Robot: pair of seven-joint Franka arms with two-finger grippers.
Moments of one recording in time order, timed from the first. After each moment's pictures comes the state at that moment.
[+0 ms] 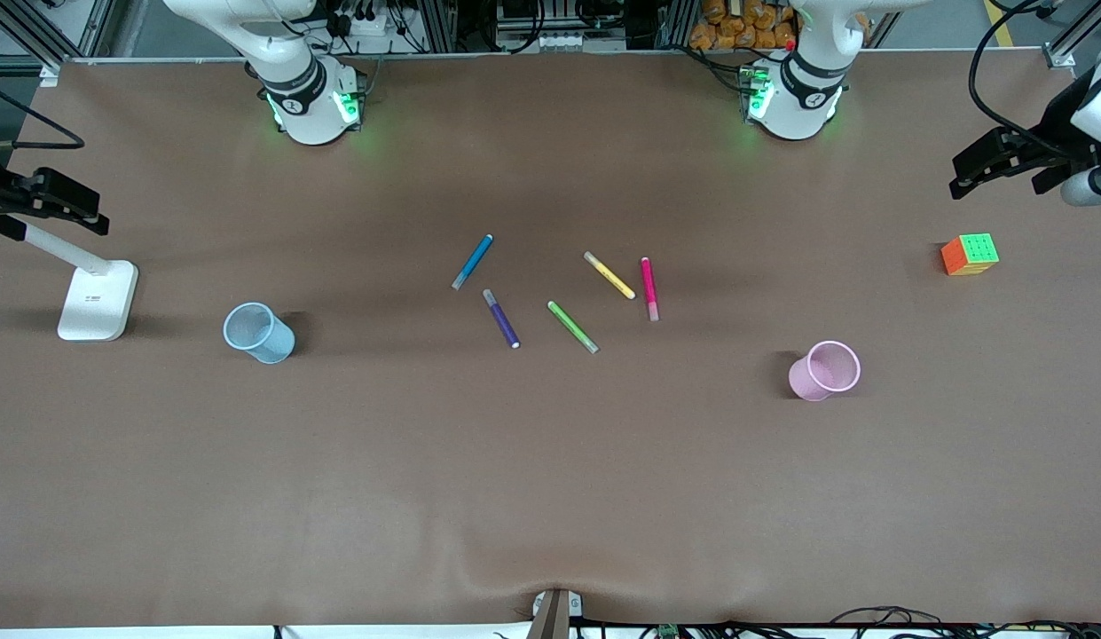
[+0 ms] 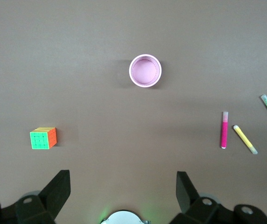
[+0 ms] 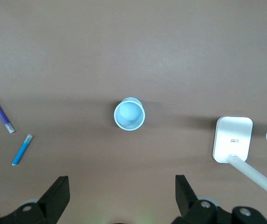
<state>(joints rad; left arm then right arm) 0.02 -0.10 -0.08 -1.62 0.02 1.50 -0.11 -0.01 0.04 -0.03 -1.45 0.00 1.43 -0.10</state>
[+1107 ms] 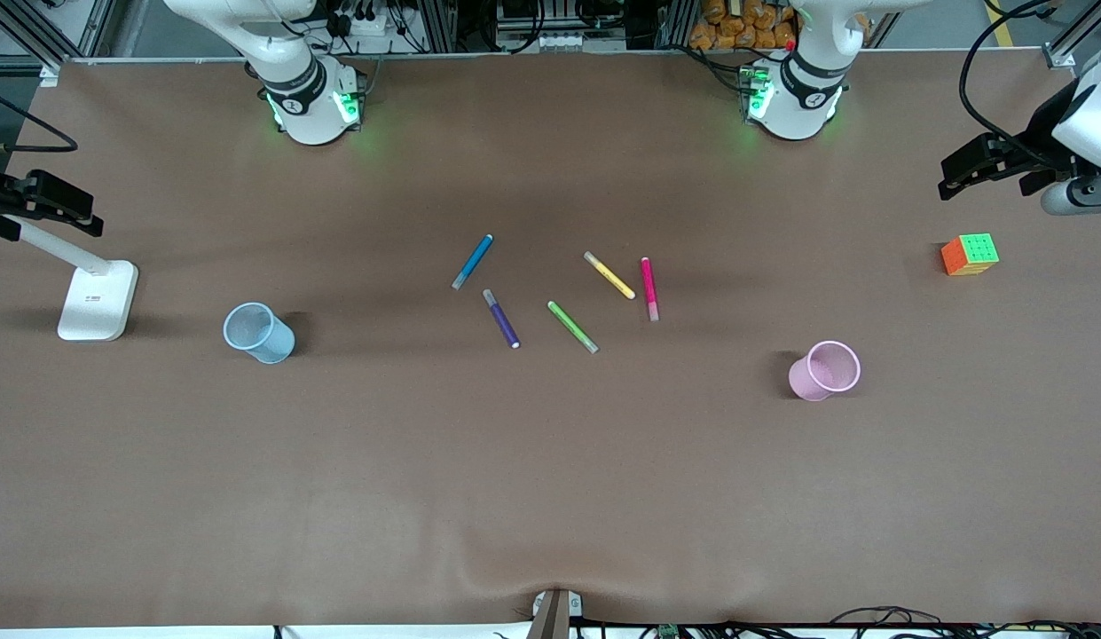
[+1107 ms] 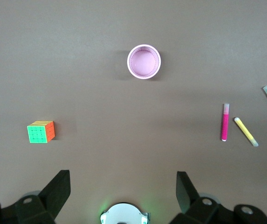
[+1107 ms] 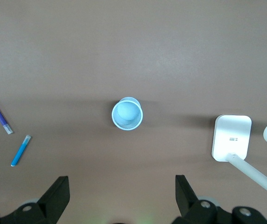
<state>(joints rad) 0.01 -0.09 -0.09 -1.62 0.02 1.47 -0.11 -0.02 0.05 -0.04 -1.45 0.00 1.43 -0.10</state>
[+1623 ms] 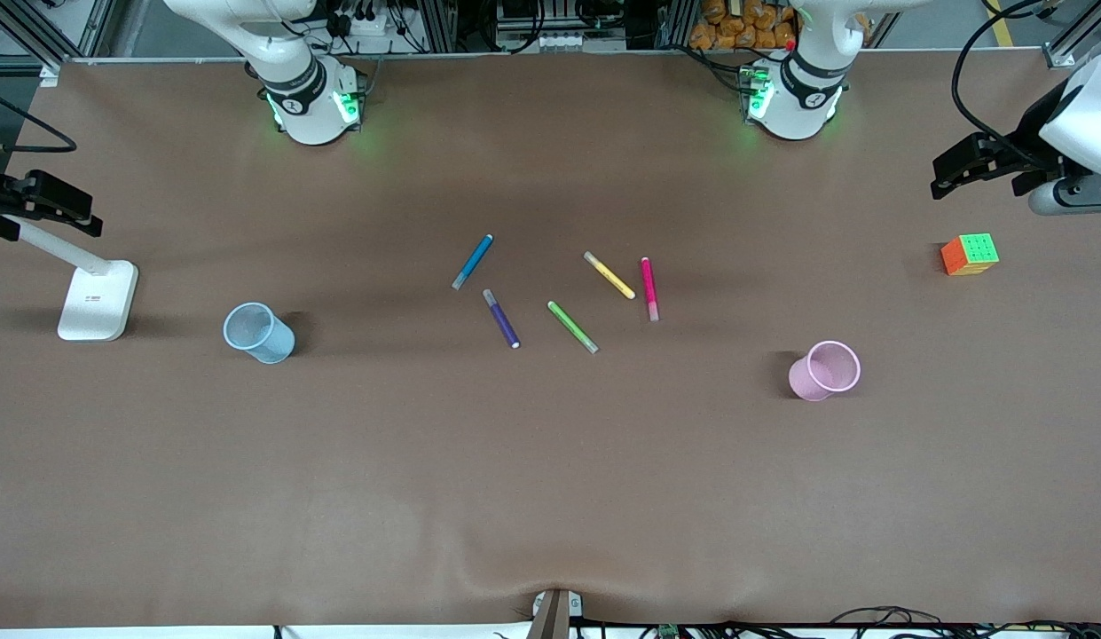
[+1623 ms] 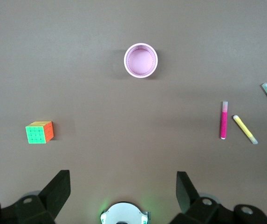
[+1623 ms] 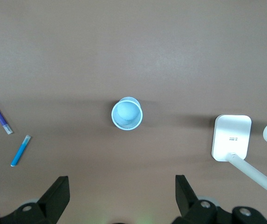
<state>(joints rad) 0.01 -0.09 -0.10 -1.62 0.02 1.47 -0.11 -0.02 0.05 -0.04 -1.45 0.00 1.43 -0.10</state>
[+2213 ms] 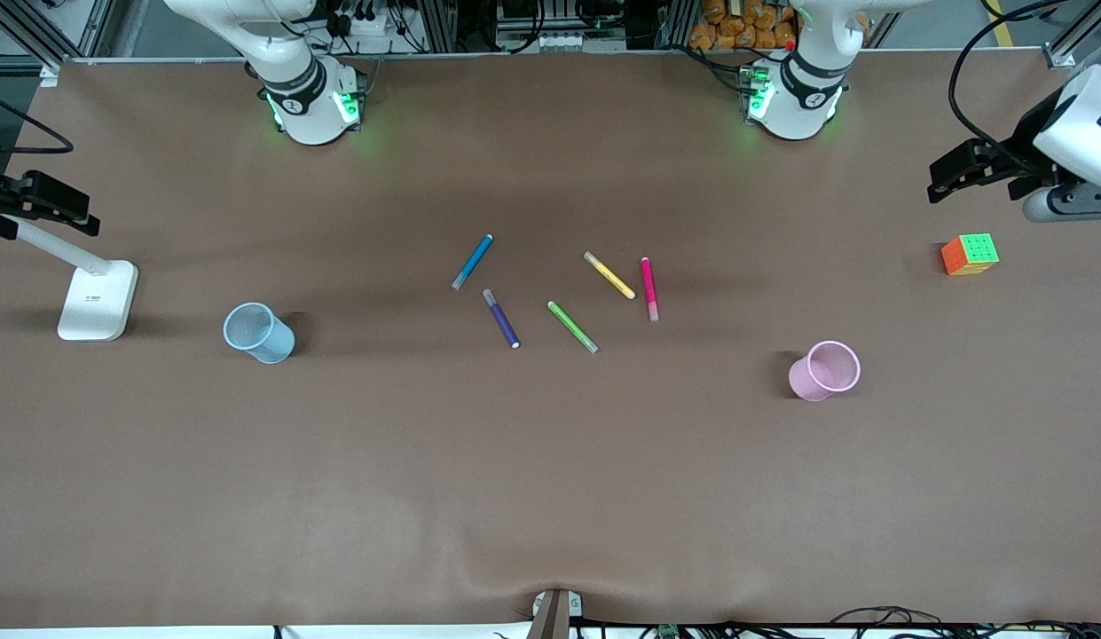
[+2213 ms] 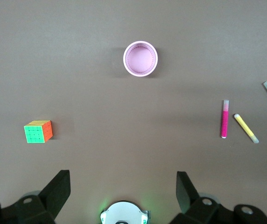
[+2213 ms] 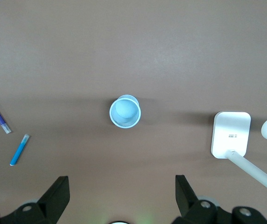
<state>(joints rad) 0.01 -0.07 -0.10 -1.62 0.02 1.47 -0.11 -0.03 0.05 -0.04 -1.45 0.00 1.42 -0.10</state>
